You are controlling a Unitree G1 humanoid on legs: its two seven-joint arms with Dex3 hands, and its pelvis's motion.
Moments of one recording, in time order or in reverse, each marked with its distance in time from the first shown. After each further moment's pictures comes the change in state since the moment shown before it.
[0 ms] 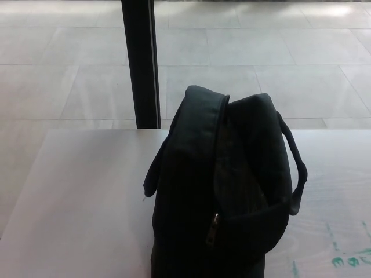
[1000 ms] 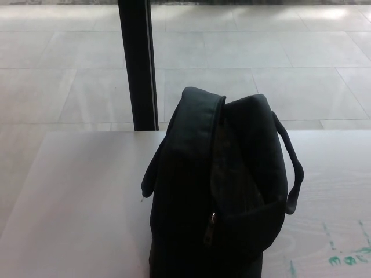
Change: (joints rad) left_arm 0.003 -0.002 0.005 -0.002 0.000 0.001 0.001; right_arm 0.358 0.046 -0.468 0.902 0.220 -0.044 -0.313
